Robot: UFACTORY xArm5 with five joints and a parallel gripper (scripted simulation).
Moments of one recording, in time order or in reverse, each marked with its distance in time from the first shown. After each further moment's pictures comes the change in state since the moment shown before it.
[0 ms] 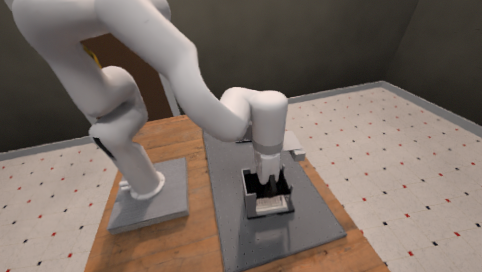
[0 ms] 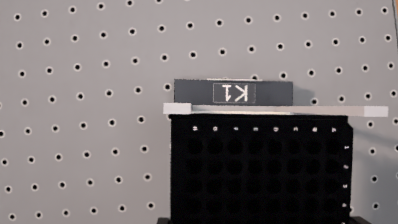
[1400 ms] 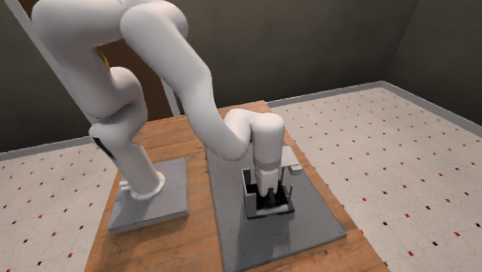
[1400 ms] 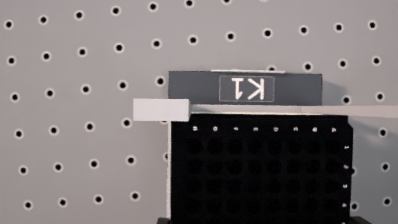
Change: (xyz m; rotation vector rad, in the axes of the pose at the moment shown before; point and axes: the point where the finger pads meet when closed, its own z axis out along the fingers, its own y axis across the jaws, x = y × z) arm 0.000 0.000 0.056 0.000 0.000 0.000
